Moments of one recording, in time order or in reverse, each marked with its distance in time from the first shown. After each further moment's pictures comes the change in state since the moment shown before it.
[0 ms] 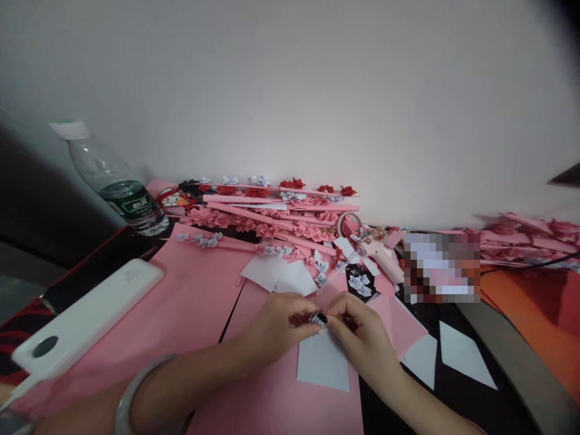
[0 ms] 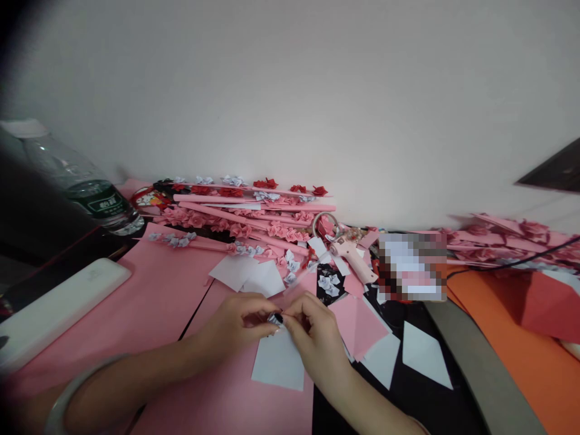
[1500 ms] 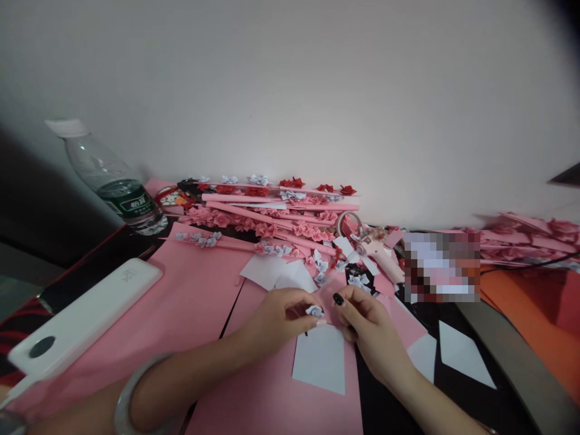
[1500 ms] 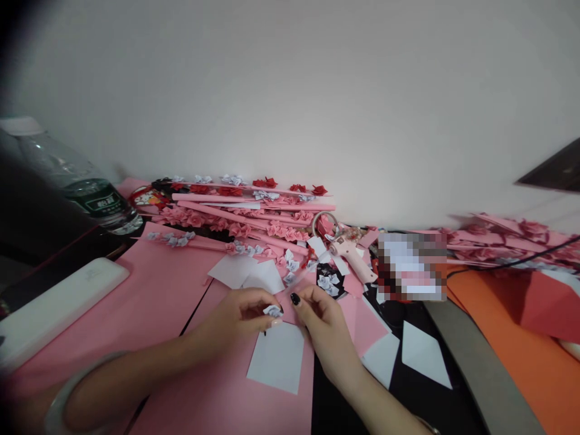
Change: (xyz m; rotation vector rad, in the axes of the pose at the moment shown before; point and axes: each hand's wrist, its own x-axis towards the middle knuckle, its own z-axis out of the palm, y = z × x) left_hand 0.002 0.005 -0.004 -0.293 0.011 -0.081; right_hand 0.005 -0.003 -0.007 0.500 -0.004 0.312
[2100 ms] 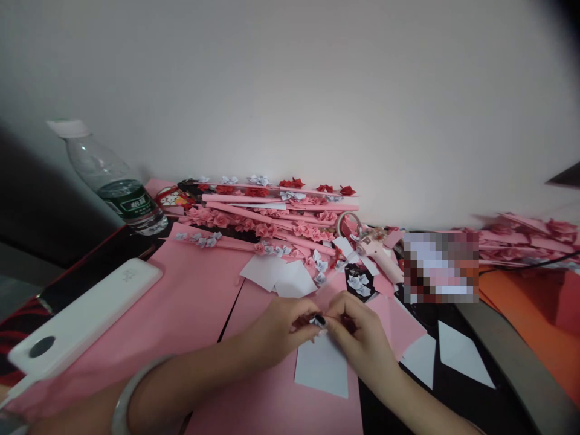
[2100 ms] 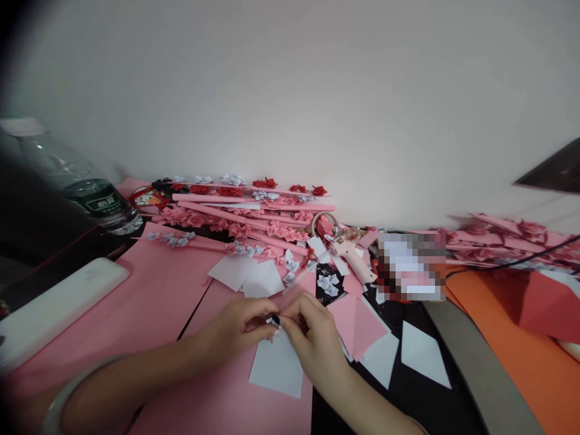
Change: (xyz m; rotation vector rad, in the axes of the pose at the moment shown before) left_hand -0.003 -0.001 0.004 0.213 -0.082 0.071; right_hand -0.005 0.006 0.003 -0.529 -0.028 -0.360
